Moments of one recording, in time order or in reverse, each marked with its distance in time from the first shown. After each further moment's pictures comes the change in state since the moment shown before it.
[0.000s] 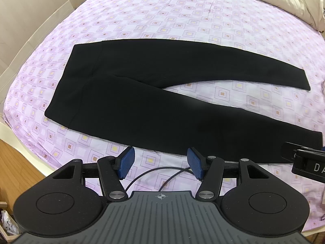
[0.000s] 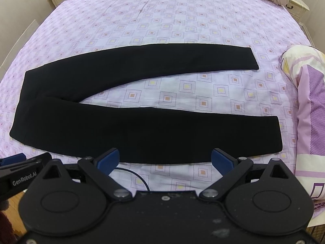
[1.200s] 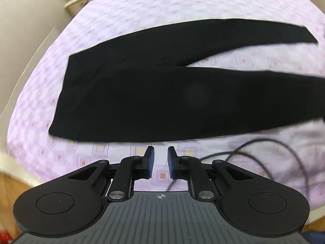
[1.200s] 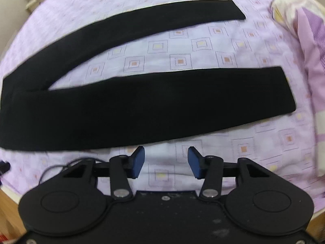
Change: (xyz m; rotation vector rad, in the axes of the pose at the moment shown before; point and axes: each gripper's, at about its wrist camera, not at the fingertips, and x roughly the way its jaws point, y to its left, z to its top) left arm 0.069 0.031 -0.042 0.248 -0.155 0.039; right arm 0.089 -0.064 -0.054 0.204 0.041 0.041
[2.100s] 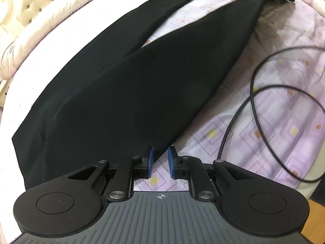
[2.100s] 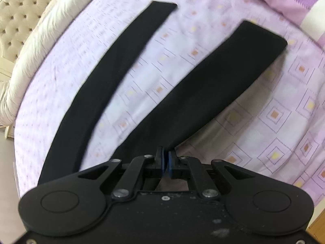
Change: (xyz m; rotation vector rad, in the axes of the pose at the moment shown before) left arm 0.054 -0.009 -0.079 0.631 -0.132 -0.242; right arm 0.006 -0.008 0.019 0.667 -0.143 0.045
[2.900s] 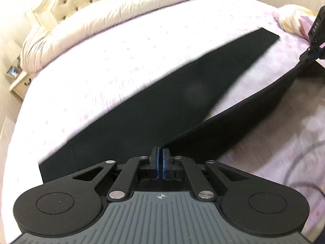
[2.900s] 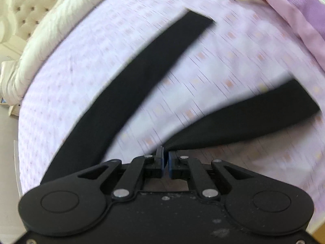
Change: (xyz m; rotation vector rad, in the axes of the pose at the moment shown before) left arm -0.059 0.044 0.078 -0.209 -0.087 0.067; right arm 0.007 0.054 0.066 -0.168 0.037 0.041
